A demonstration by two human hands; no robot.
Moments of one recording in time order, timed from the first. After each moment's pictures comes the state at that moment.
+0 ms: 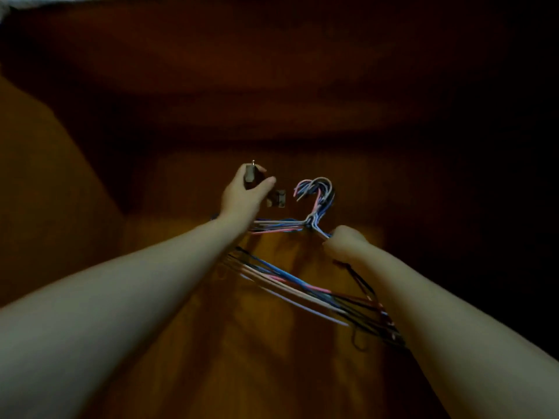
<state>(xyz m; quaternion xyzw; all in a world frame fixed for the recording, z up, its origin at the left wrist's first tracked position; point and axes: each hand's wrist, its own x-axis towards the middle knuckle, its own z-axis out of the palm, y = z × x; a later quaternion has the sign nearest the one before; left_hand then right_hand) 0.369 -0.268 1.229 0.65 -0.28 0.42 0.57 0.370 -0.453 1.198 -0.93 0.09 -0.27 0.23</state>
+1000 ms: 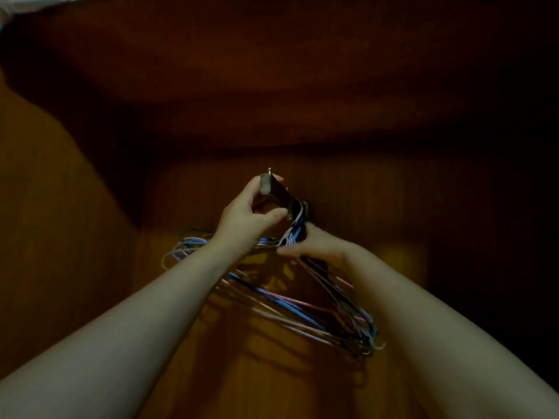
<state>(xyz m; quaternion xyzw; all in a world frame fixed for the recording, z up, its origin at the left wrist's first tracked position) 0.397 -0.242 1.224 0.67 -0.39 0.37 0.51 0.462 -0.413 1.226 -0.90 -0.16 -0.15 0.39</state>
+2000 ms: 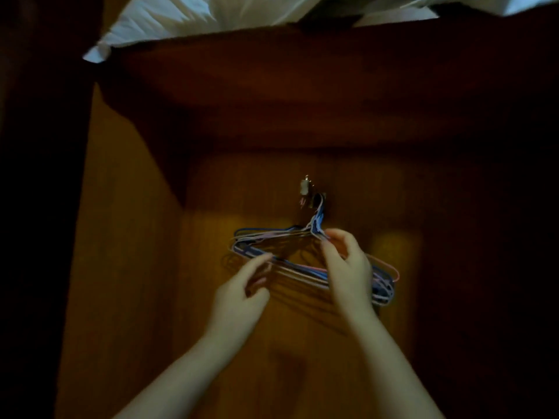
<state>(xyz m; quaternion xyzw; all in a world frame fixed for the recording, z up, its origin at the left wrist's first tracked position) 0.262 -0.178 1.110 0.72 -0.25 0.30 0.57 0.275 -0.335 1.148 -0.72 -0.10 -0.45 0.52</state>
